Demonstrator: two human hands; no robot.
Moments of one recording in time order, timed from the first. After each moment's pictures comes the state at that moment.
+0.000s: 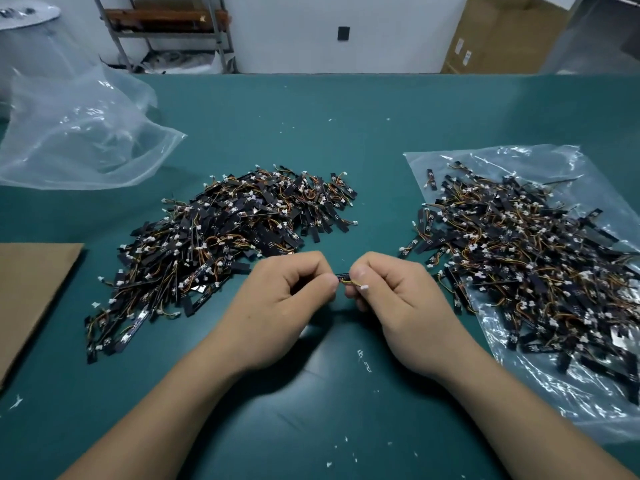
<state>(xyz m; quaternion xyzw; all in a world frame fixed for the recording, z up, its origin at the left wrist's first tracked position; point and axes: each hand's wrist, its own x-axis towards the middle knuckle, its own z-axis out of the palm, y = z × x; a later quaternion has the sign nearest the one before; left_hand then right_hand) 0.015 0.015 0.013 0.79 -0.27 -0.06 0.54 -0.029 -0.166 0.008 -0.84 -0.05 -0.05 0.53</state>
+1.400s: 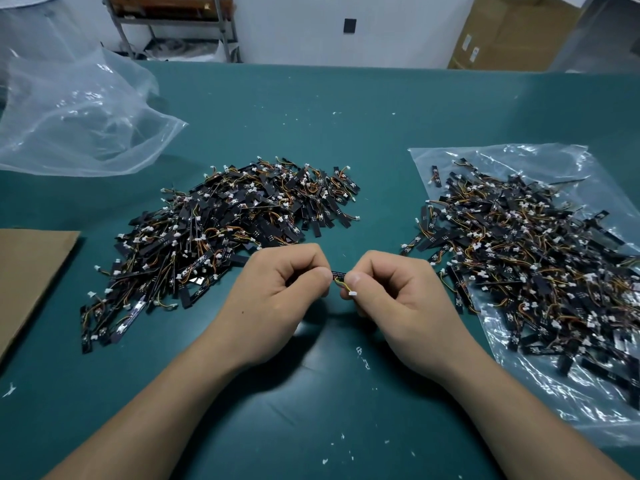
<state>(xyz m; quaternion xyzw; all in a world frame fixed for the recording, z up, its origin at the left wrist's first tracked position) 0.014 0.015 0.013 0.78 -0.27 -0.04 0.57 -0.032 -0.165 0.010 -0.81 -0.07 -0.04 0.57</state>
